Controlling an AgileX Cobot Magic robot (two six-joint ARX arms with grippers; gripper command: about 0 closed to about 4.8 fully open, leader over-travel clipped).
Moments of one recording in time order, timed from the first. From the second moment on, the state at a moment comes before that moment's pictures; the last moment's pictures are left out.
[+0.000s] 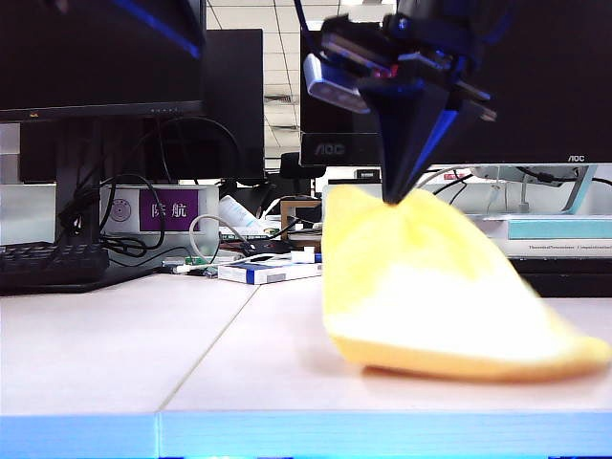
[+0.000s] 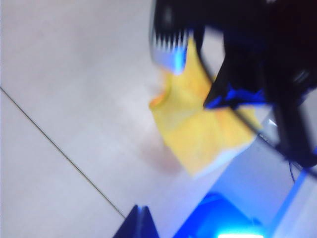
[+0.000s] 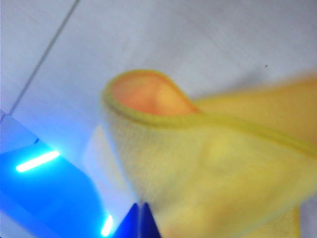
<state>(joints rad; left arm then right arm) -0.65 1.15 1.11 -0.69 0.26 0.06 0.67 1.61 1.40 -1.07 -0.11 0.06</state>
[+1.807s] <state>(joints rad) -0.65 1.50 0.89 0.05 0.65 0.10 0.62 1.54 1.42 -1.10 -0.21 -0.01</state>
